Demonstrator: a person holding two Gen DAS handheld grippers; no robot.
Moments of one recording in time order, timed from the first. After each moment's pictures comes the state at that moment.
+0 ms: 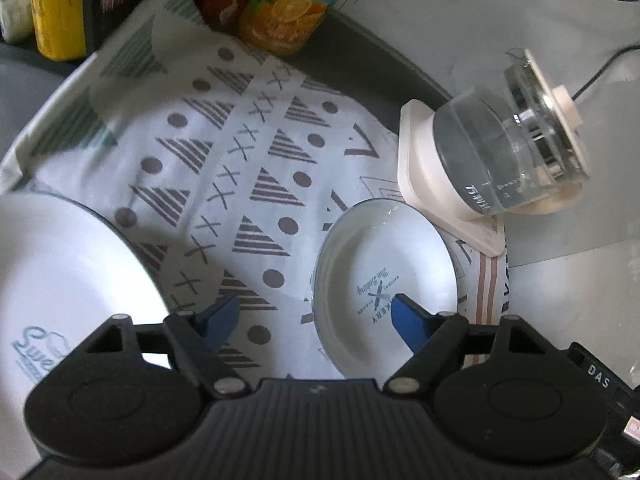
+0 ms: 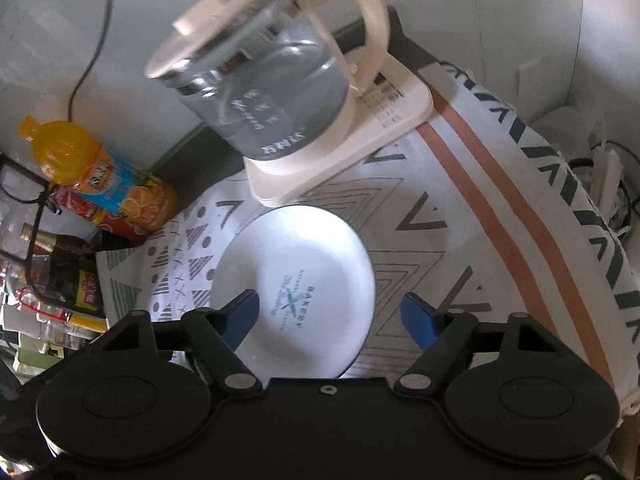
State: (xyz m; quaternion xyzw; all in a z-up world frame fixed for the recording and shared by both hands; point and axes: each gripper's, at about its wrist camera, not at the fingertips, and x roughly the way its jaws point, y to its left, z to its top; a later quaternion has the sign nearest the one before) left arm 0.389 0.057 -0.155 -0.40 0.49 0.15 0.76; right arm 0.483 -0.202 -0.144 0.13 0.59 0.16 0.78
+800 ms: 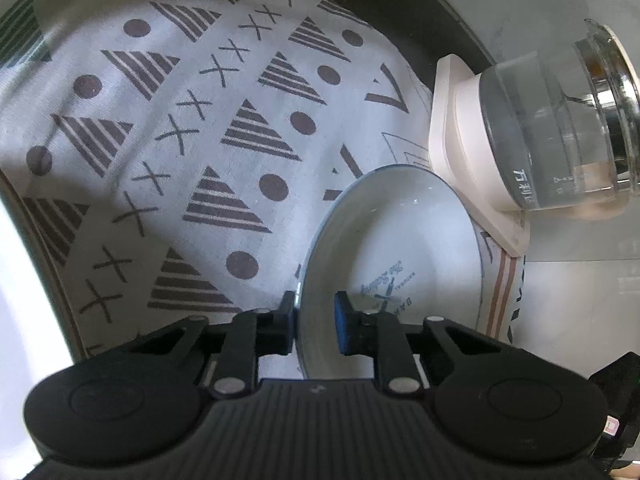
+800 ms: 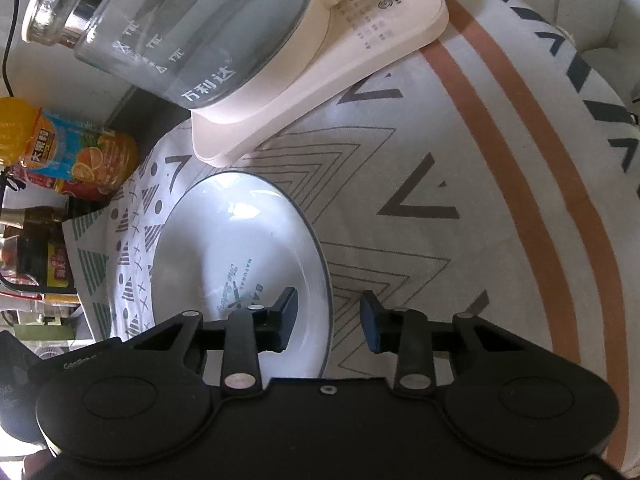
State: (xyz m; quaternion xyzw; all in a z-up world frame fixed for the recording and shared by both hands) left arm 0.428 0.049 -0.222 -0.46 0.52 0.14 0.71; right arm 0.536 -0.199 -0.227 0.13 0.68 0.20 0.69
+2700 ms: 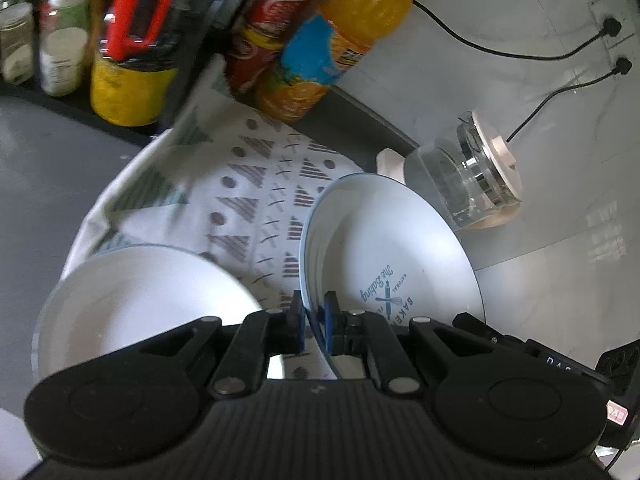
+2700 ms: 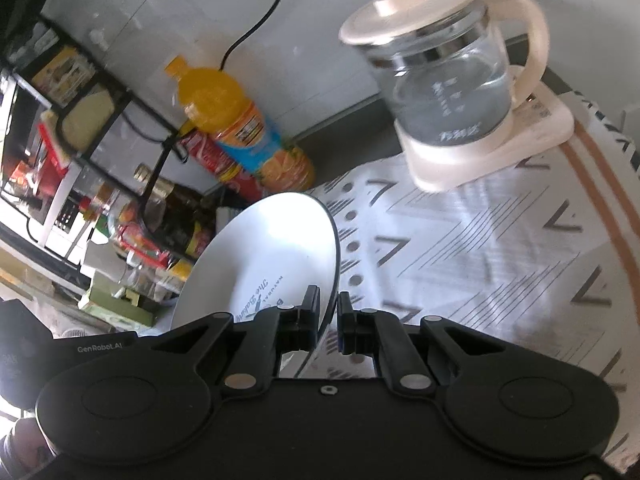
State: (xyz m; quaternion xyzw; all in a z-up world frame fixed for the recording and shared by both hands) left arm 0.300 0.130 -0.087 -0.40 0.43 0.09 0.81; right arm 0.417 -0.123 -0.097 0.13 0.53 0.30 0.78
